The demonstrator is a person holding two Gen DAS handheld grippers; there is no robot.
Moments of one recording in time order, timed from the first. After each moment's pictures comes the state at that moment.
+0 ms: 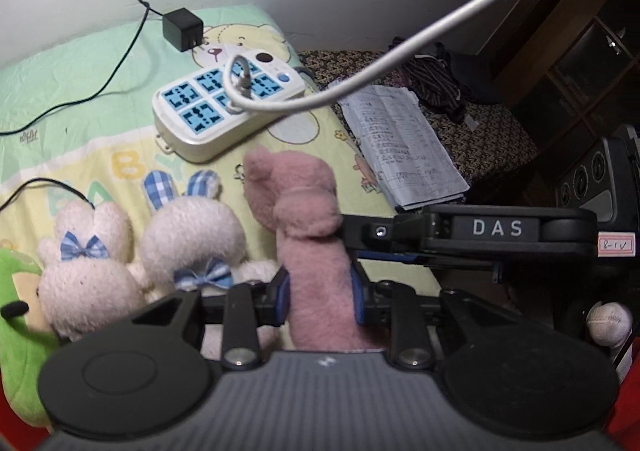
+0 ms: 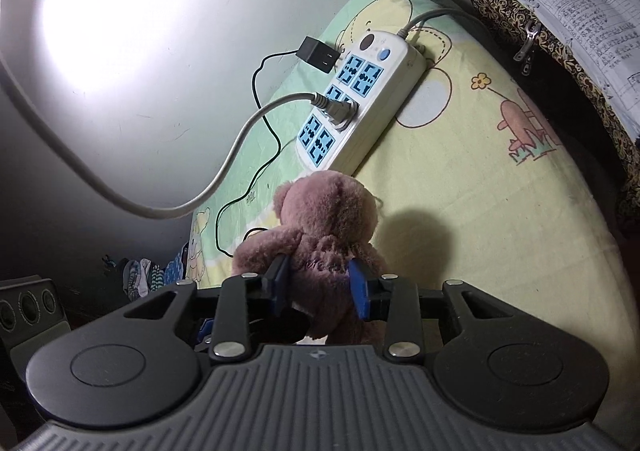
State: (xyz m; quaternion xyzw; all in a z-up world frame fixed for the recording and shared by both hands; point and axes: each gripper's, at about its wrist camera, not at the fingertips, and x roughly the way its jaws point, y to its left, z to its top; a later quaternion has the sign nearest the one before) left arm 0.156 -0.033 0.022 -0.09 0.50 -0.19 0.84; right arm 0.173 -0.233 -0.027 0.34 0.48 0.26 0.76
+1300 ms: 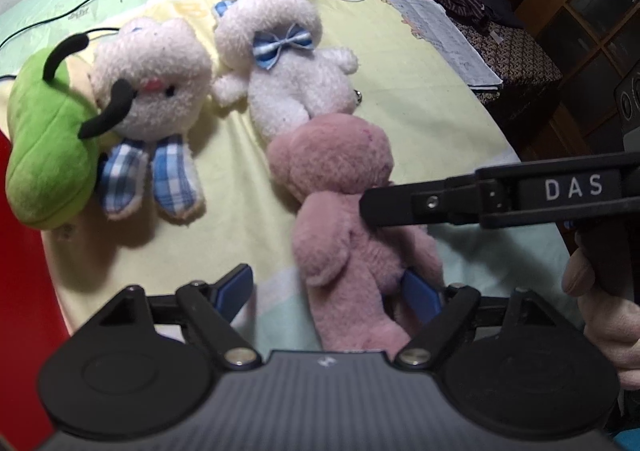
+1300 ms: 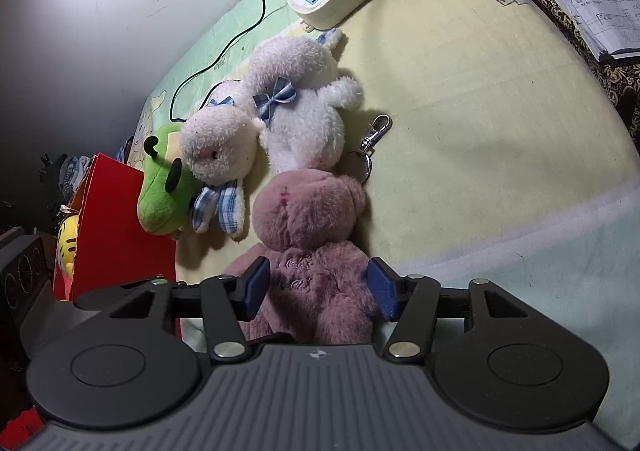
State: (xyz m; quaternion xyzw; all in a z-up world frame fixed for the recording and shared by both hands) left arm 0.053 0.015 -0.052 -0.03 0.56 -0.17 0.81; right arm 0.066 -0.169 -0.049 0.21 0.55 0.25 0.77
